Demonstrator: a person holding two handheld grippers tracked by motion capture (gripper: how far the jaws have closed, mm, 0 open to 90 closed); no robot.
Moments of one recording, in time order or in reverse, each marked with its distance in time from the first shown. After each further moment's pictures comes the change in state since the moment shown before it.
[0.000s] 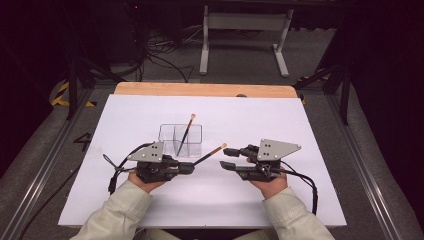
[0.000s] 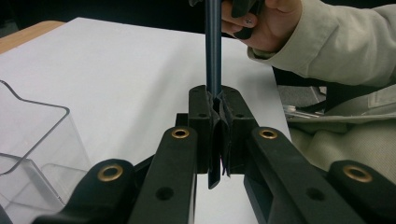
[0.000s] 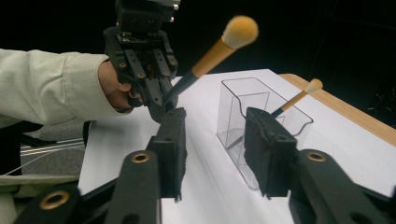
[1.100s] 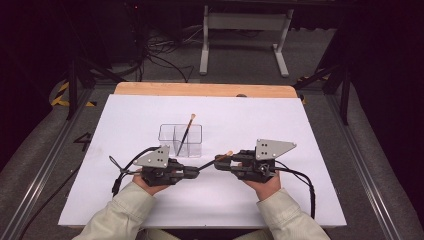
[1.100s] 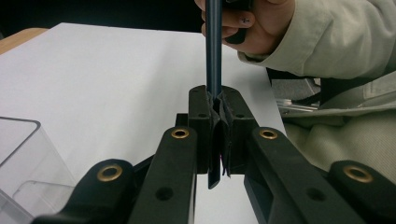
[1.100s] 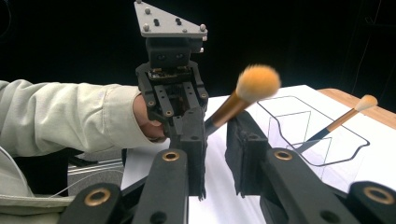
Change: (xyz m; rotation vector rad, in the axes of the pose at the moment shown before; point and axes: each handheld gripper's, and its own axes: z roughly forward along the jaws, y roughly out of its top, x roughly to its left) left arm -0.006 -0.001 0.013 0.010 -0.038 0.058; right arm 0.002 -0.001 0.011 -0.090 0.132 0.074
